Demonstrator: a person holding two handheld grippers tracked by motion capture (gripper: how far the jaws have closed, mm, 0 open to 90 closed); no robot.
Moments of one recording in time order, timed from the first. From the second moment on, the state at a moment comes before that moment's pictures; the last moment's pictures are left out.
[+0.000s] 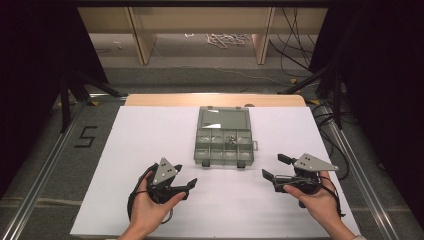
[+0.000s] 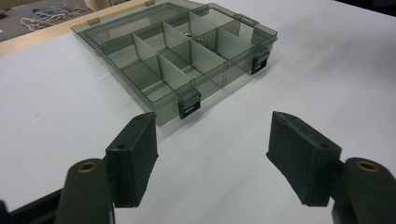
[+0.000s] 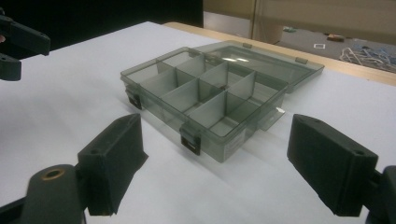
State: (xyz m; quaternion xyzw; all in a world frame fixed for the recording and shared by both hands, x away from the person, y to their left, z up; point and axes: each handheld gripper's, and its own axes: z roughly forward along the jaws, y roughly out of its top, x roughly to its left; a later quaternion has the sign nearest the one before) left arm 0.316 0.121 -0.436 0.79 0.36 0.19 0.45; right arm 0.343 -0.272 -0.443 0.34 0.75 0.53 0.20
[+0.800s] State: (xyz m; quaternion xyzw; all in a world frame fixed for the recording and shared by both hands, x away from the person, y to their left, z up) left arm 0.315 0.122 -0.436 0.79 0.36 0.18 0.46; right arm 0.444 -0.246 -0.420 0.39 0.77 0.45 0.23
